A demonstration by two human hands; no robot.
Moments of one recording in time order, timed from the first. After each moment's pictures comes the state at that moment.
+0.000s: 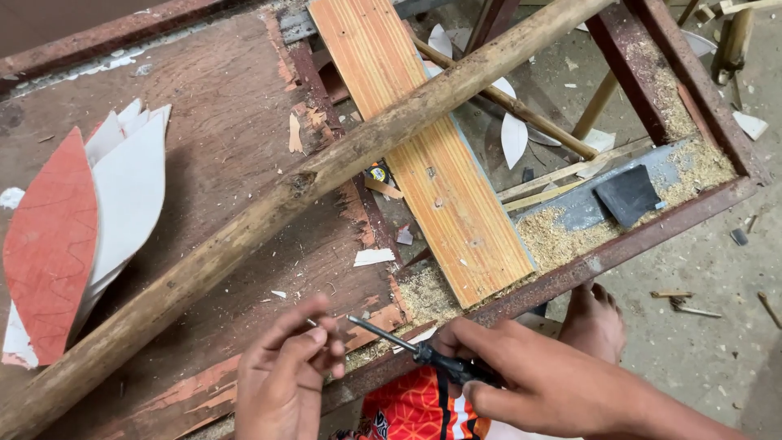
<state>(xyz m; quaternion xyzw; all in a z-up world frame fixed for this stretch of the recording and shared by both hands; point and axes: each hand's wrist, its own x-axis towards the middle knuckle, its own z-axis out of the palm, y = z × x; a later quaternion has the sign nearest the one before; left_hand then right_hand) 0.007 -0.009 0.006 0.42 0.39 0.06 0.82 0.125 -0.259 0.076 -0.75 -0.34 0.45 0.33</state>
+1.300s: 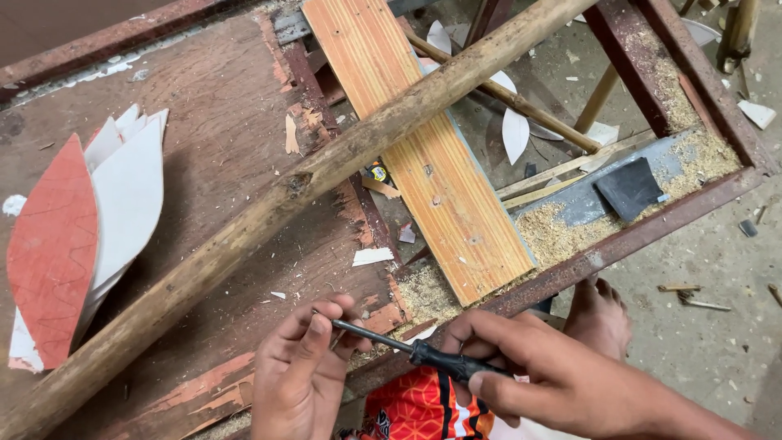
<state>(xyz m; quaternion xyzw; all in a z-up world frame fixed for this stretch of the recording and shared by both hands) 0.014 -0.024 -0.010 0.35 0.23 0.10 0.90 0.125 -0.264 0.089 -0.67 -0.29 0.45 0.52</state>
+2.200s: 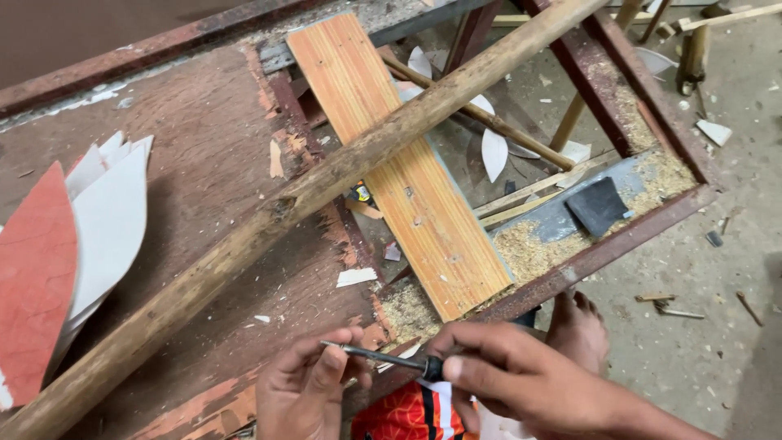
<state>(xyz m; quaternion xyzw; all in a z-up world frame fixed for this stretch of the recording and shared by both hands) 0.014 -0.049 -0.015 0.42 0.28 0.13 0.85 0.119 -0.264 0.077 -0.59 -0.07 0.51 0.62</state>
